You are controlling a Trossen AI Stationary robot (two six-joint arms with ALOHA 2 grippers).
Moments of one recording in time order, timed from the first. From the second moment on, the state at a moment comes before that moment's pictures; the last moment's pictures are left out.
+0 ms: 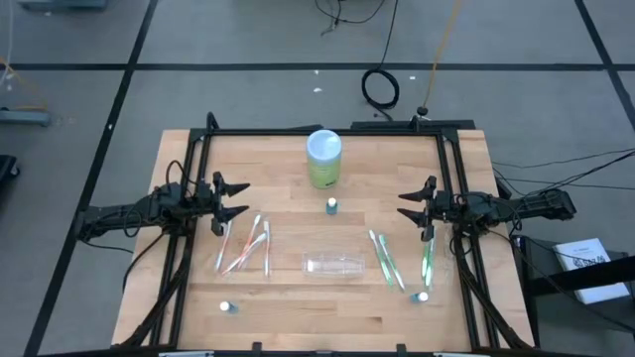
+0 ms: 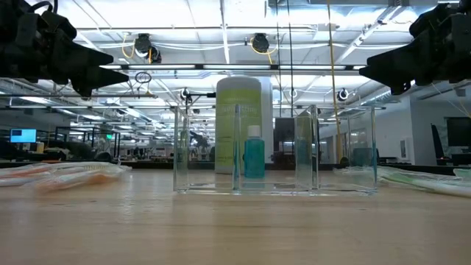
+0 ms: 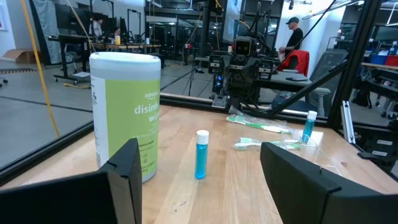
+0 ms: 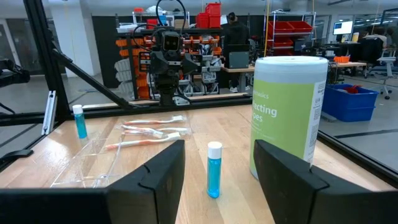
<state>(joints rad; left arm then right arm) 0.11 0.01 0.02 0.03 0.00 -0.08 0.15 0.07 0.01 0.09 0.31 0.04</state>
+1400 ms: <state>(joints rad) 0.11 0.01 0.02 0.03 0.00 -0.08 0.29 0.20 0.02 0.67 -0.21 0.37</state>
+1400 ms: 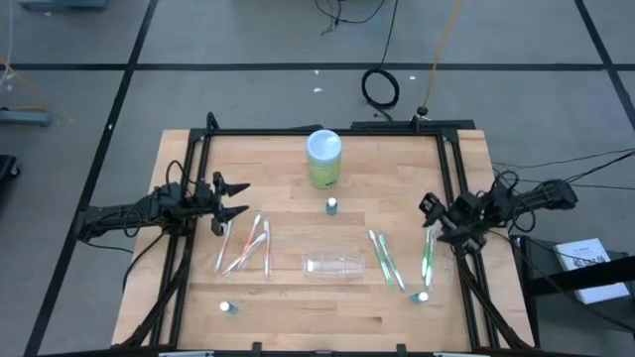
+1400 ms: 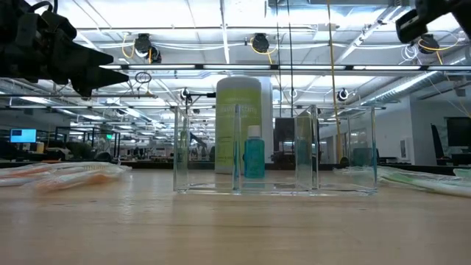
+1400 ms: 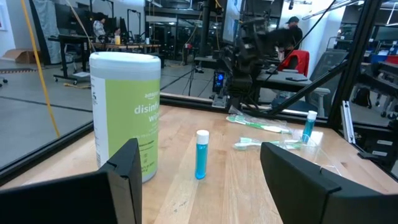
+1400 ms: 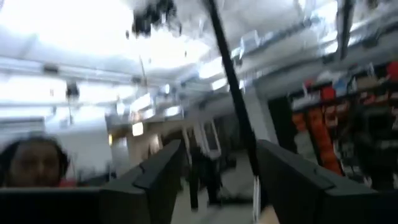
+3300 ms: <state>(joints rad) 0.11 0.01 0.02 0.03 0.00 -0.08 0.88 1.40 0.97 -0.89 0.00 1.23</state>
